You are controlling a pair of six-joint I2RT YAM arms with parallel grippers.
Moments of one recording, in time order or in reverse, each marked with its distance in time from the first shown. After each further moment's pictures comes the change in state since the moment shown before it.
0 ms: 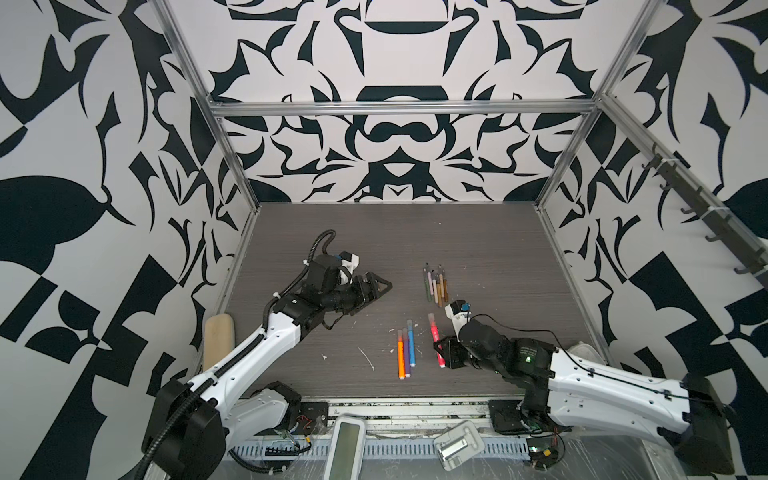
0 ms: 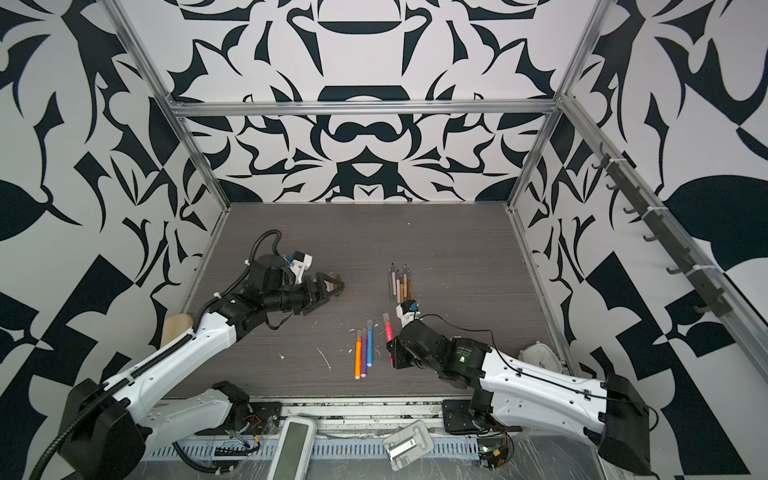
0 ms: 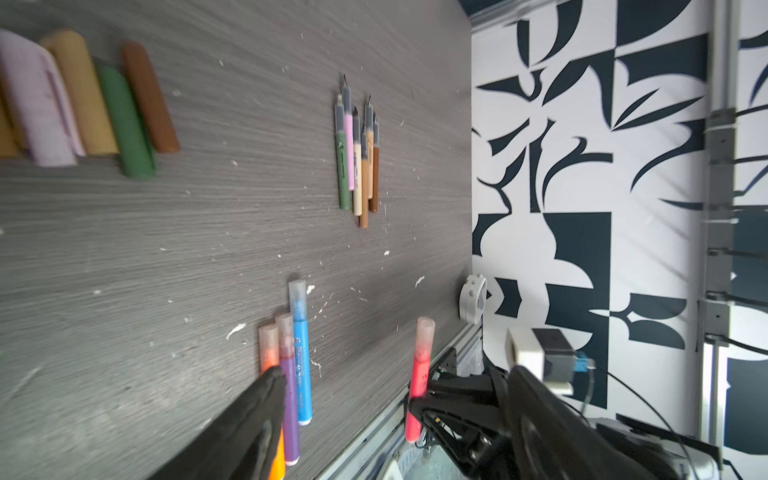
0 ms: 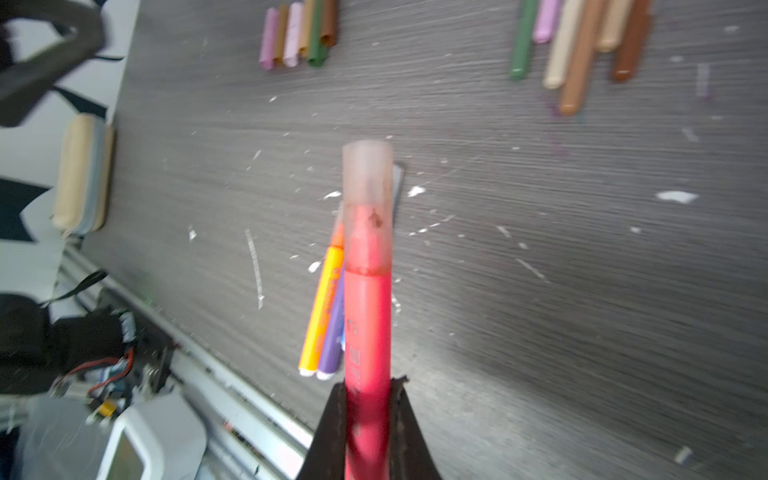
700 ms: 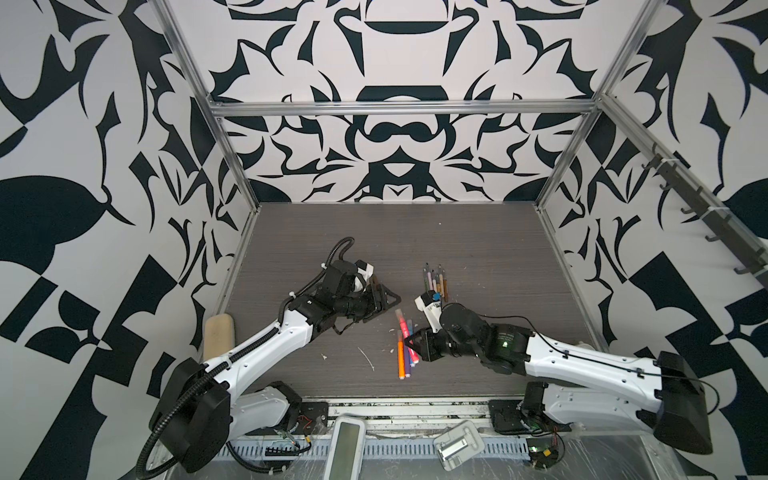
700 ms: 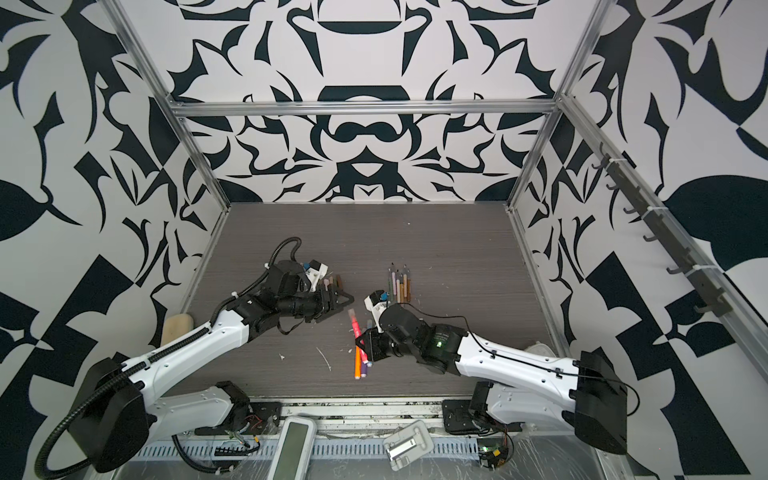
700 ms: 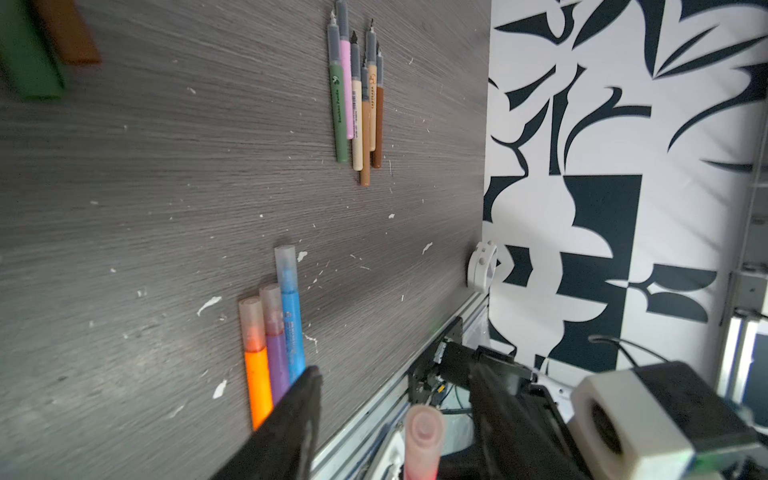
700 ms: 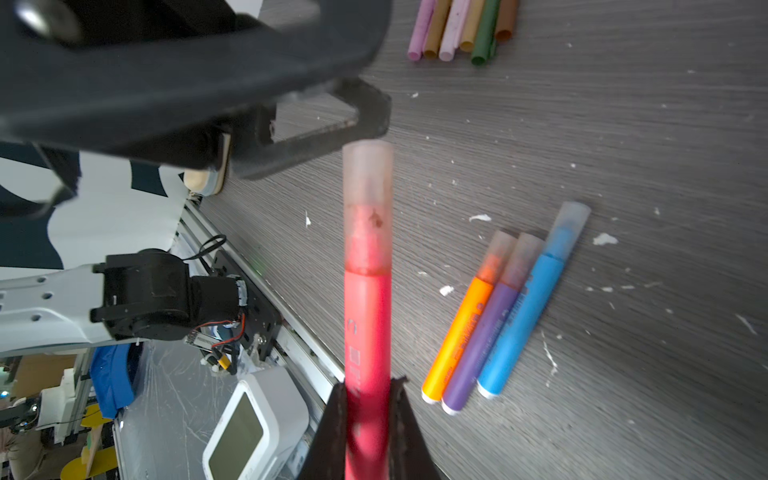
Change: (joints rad) left arm -0.079 0.055 -0.016 0.027 0.018 -0.019; right arm 0.000 0.210 0.142 0.189 -0.180 -0.046
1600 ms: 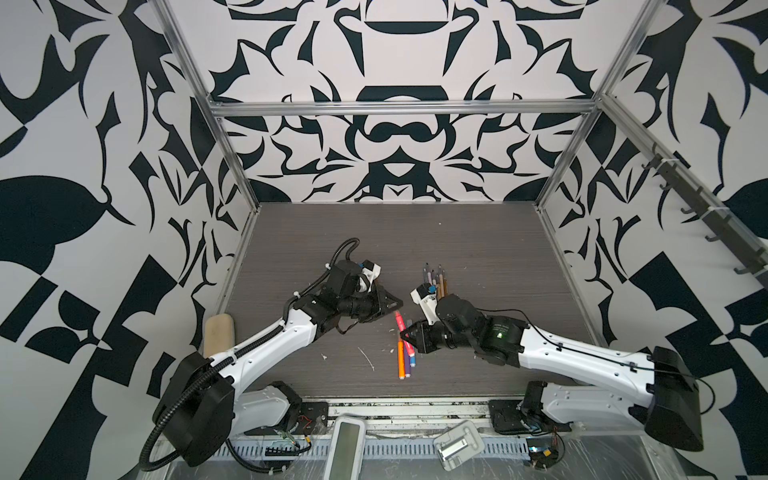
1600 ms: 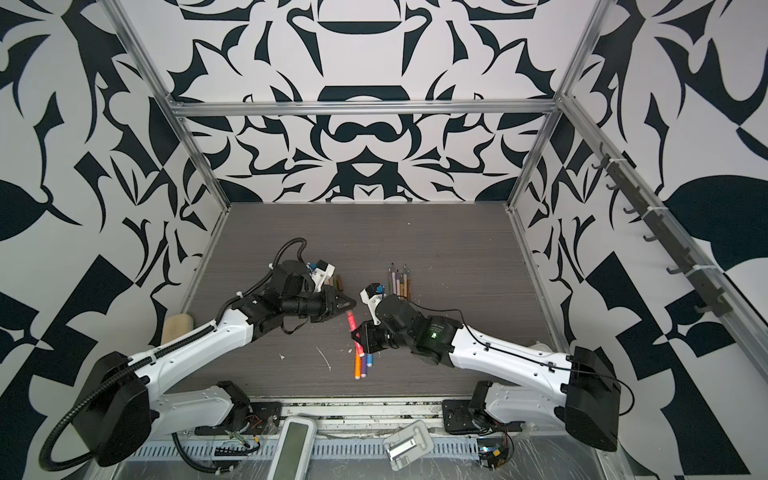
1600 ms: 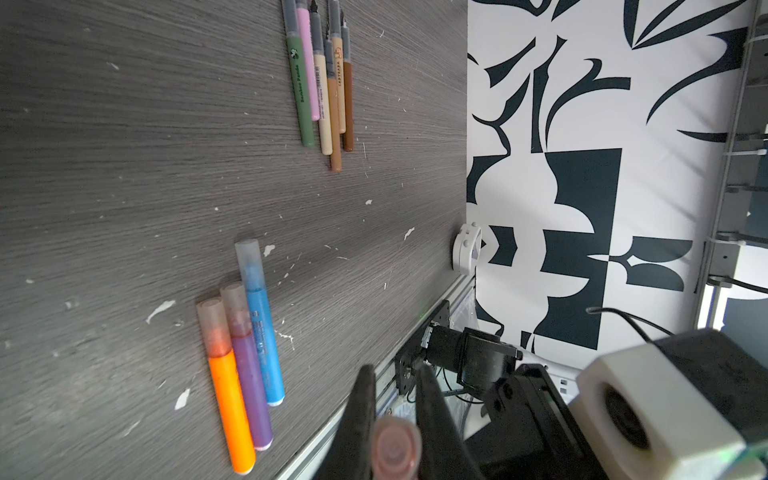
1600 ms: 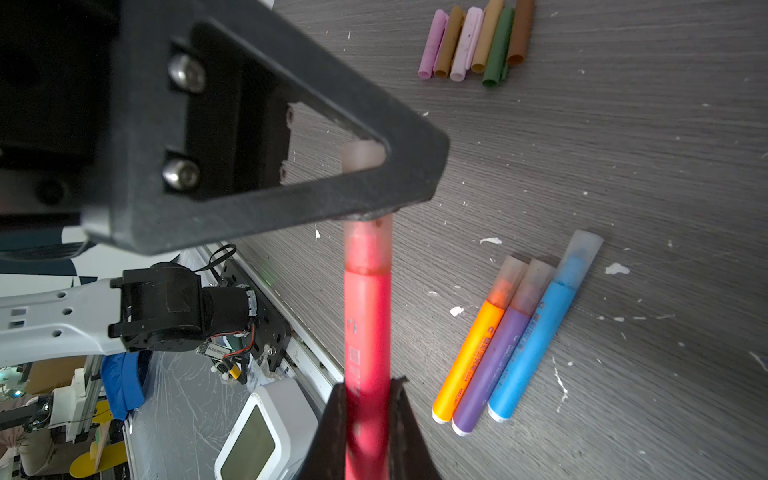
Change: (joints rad) left arm -0.025 0.030 0.001 0.061 0.048 -0.014; right arm -0.049 0.045 0.060 -0.020 -0.039 -0.025
